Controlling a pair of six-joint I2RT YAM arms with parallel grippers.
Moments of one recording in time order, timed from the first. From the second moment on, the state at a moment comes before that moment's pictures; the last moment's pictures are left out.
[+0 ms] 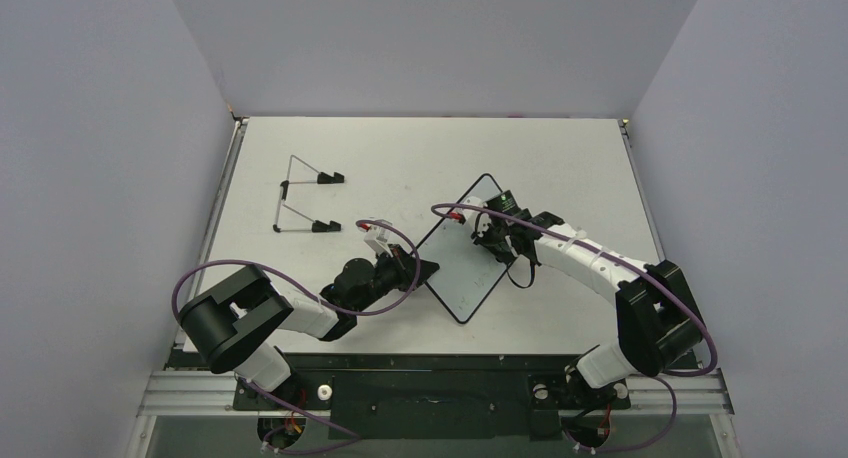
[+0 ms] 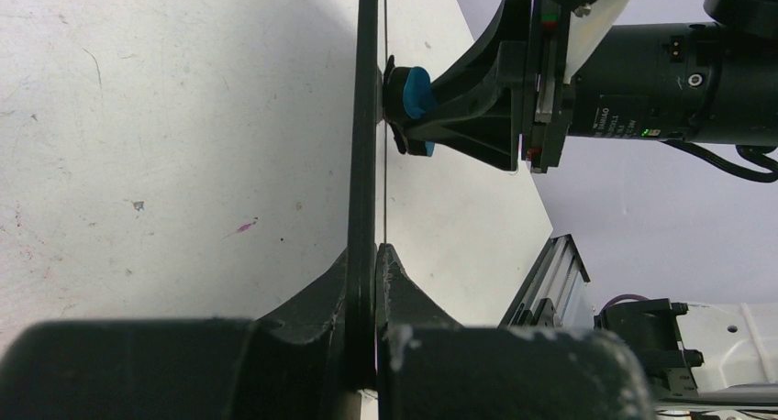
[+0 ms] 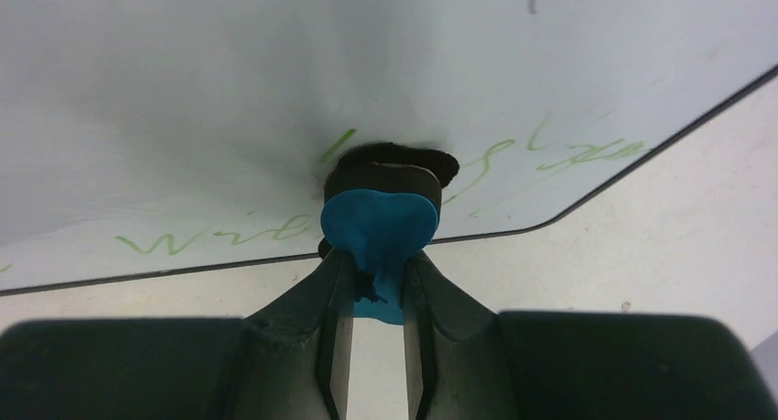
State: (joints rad) left arm -0.85 1.54 0.32 1.10 0.00 -0.89; right arm 0.56 1.48 0.94 -0.50 0.08 -0.46
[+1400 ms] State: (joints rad) left arm -0.85 1.55 0.33 1.09 0.00 -0.90; right arm 0.53 1.47 0.92 -0.43 0.04 -0.35
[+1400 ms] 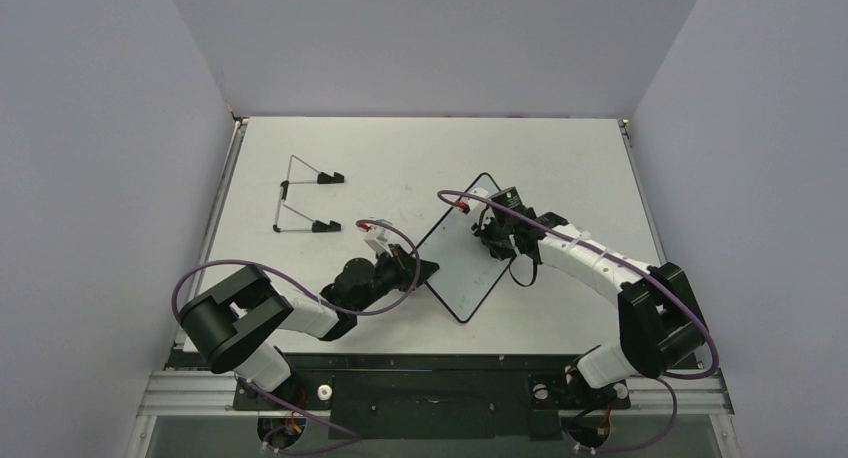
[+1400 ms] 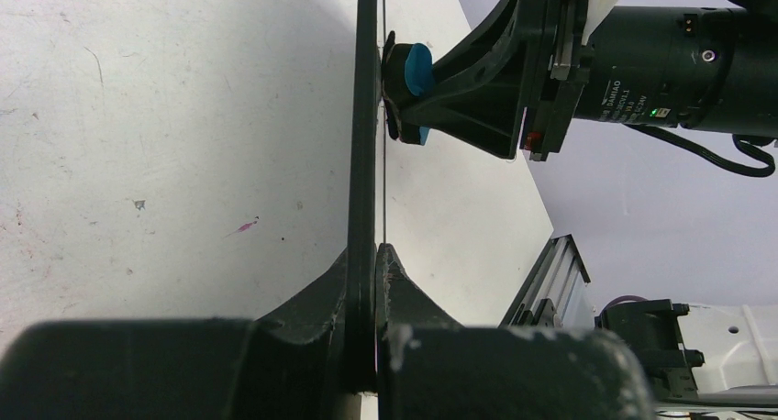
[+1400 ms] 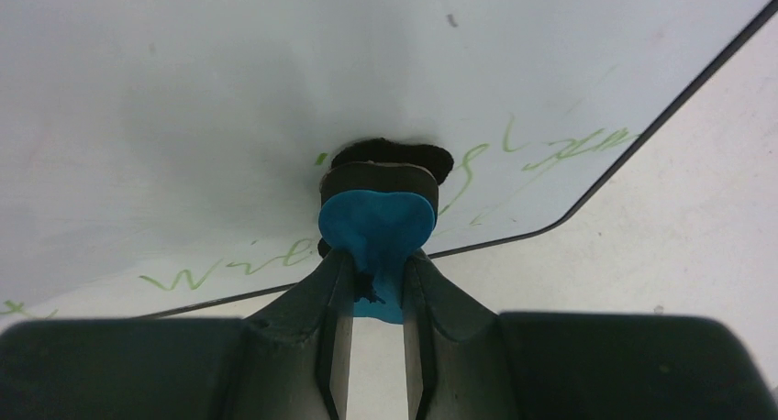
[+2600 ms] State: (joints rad) left arm -0.85 1.55 0.34 1.08 0.02 -0.89; right arm 0.48 1.44 0.91 -0.45 -0.19 -0.37
